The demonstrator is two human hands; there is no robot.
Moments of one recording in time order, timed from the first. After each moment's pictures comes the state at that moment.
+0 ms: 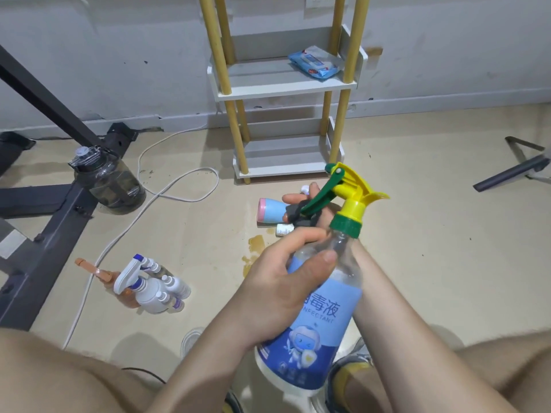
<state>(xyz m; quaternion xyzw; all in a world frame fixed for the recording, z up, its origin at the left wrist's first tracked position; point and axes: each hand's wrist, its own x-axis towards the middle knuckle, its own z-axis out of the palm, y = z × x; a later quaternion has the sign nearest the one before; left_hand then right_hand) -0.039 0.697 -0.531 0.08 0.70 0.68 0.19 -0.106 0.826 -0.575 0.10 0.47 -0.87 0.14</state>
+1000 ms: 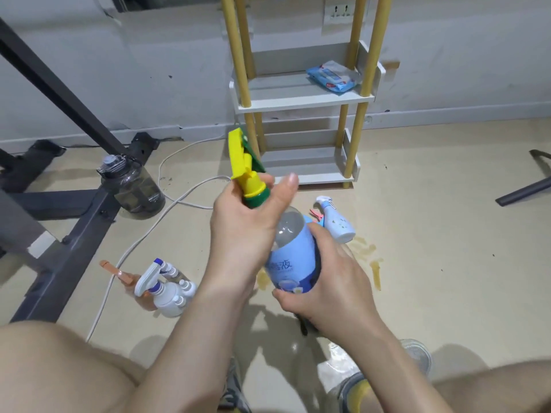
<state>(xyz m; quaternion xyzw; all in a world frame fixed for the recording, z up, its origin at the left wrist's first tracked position) -0.081 0.676 -0.492 -0.07 0.74 0.66 -0.10 -0.044 0.796 -0.565 -0.03 0.92 -0.39 -0.04</state>
